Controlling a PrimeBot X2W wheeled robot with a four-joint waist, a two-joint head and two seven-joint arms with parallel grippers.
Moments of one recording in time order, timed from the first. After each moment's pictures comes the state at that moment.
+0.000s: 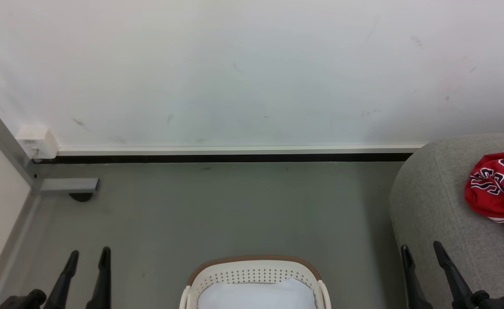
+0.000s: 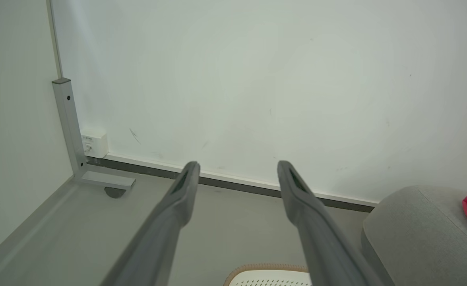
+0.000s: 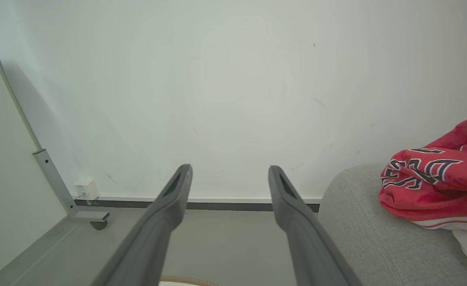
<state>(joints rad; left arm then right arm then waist) 0.05 0.23 0.01 0.16 -0.43 -0.13 -0.26 0.06 -0.05 0.10 0.08 0.27 0.13 -0.26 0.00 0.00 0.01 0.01</state>
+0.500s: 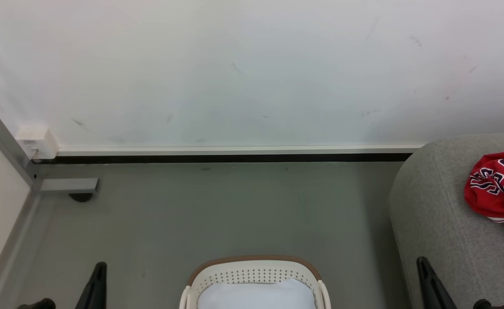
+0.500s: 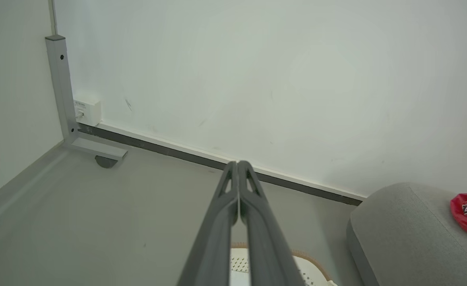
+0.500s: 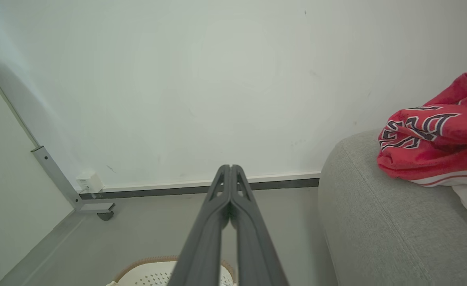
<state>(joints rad) 0.06 0.20 -0.01 0.21 -0.48 -0.13 -0.25 0.08 -0.05 0.10 0.13 0.34 0.13 -0.25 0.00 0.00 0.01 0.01</state>
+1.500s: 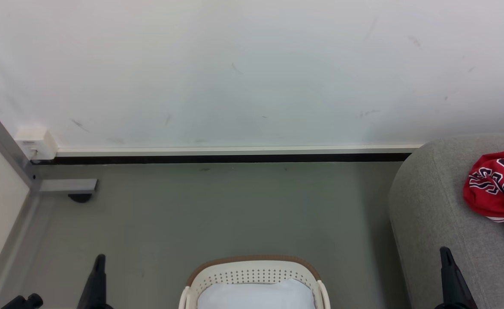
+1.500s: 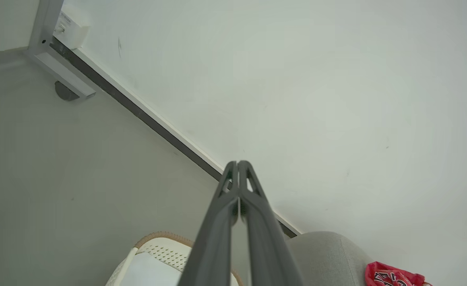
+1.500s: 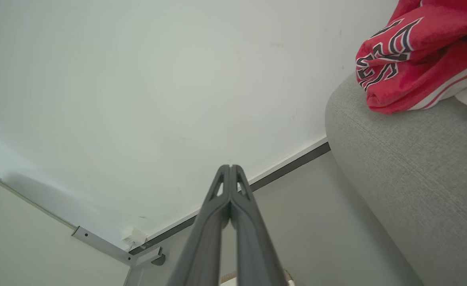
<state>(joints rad) 0.00 0.14 0.03 0.22 -0.90 -0.13 -0.11 0.02 -0.07 0.06 0.17 0.83 0.13 -0.14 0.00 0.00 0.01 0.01</state>
